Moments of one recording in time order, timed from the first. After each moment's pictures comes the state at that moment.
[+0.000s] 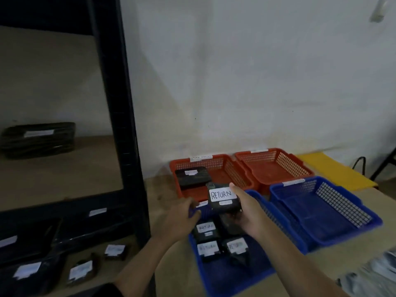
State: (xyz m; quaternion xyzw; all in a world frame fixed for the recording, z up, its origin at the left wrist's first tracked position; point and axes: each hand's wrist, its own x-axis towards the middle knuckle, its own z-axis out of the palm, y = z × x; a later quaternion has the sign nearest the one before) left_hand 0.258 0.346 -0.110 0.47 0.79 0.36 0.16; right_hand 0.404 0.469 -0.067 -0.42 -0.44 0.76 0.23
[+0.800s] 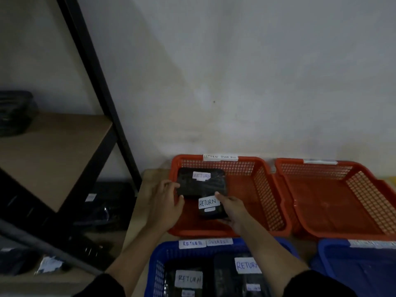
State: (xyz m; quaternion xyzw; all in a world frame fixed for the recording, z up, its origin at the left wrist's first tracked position) left_hand 0.151 0.513 -0.190 0.26 0.91 0.33 0.02; right_hand 0.242 0.681 -0.193 -0.48 -0.52 0.71 0.00
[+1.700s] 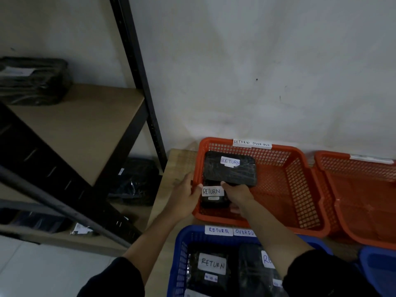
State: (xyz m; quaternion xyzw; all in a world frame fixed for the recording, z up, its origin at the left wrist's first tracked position) left_hand 0.152 0.489 -0.199 0.18 0.84 0.48 0.21; right_hand 0.196 0.644 -0.211 -0.49 -0.65 0.58 -0.08
